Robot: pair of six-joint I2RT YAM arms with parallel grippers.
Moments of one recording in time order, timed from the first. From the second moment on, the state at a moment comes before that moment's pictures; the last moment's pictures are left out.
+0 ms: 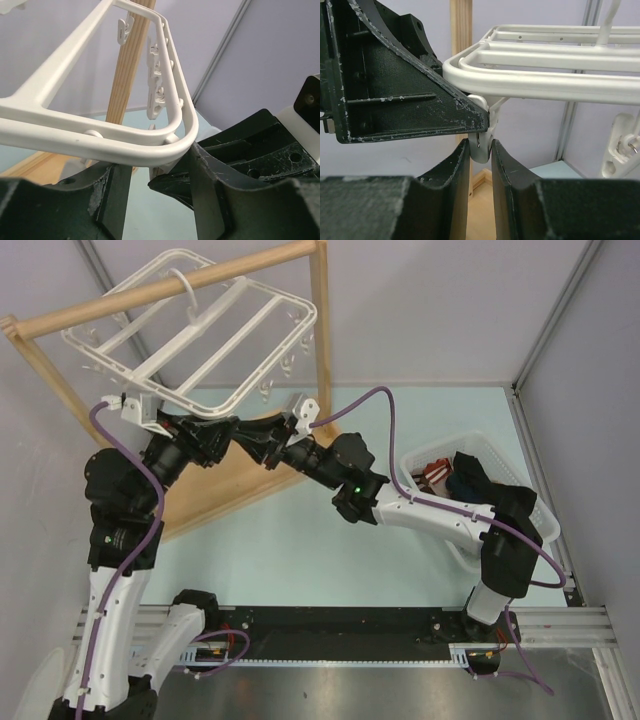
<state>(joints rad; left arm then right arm) -0.15 0.76 1.13 -0.19 0.39 -0.41 1.05 1.69 1.40 0.77 -0.15 0.05</state>
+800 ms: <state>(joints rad) -0.17 0.74 1.07 -0.11 0.34 -0.46 1.08 1.69 1.41 0.73 -0.11 -0.01</state>
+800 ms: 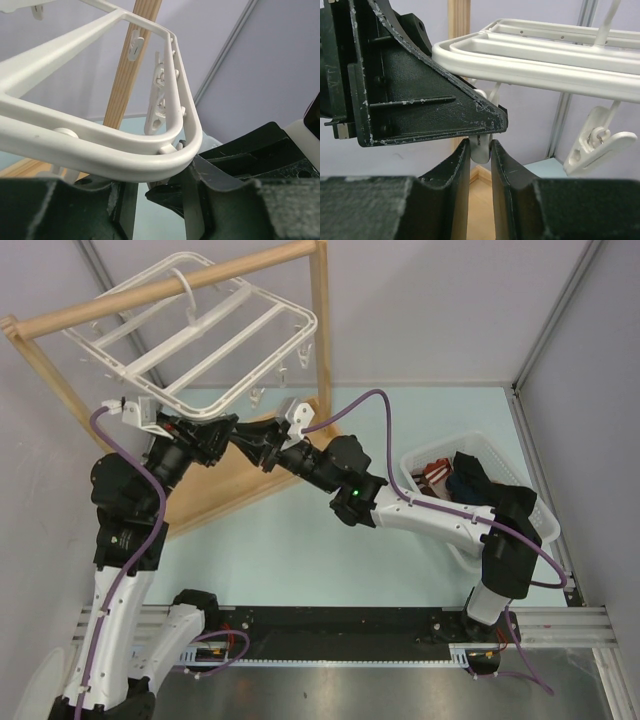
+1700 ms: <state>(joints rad) -0.17 0.73 1.06 -0.08 0.28 -0.50 1.02 1.50 1.42 0.14 -0.01 0.05</state>
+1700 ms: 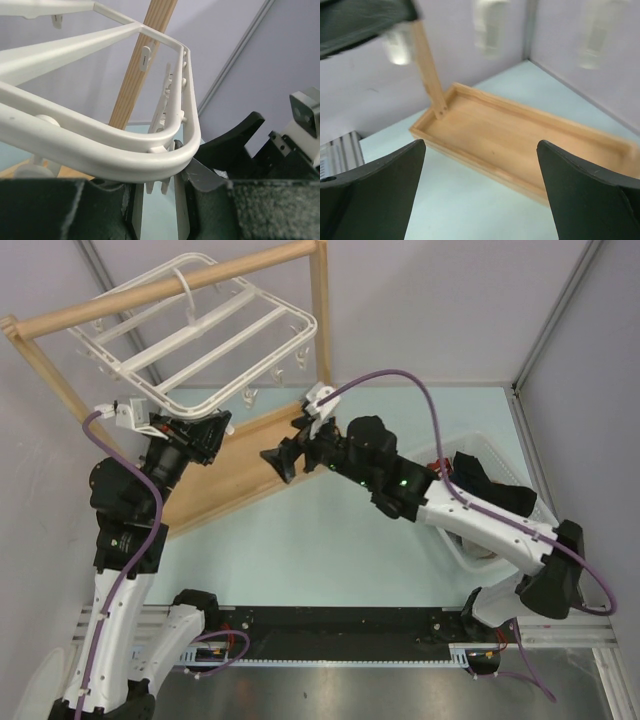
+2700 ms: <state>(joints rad) -0.20 0.70 1.06 -0.19 0.21 -0.47 -0.10 1.60 1.24 -0.58 0.13 0.29</state>
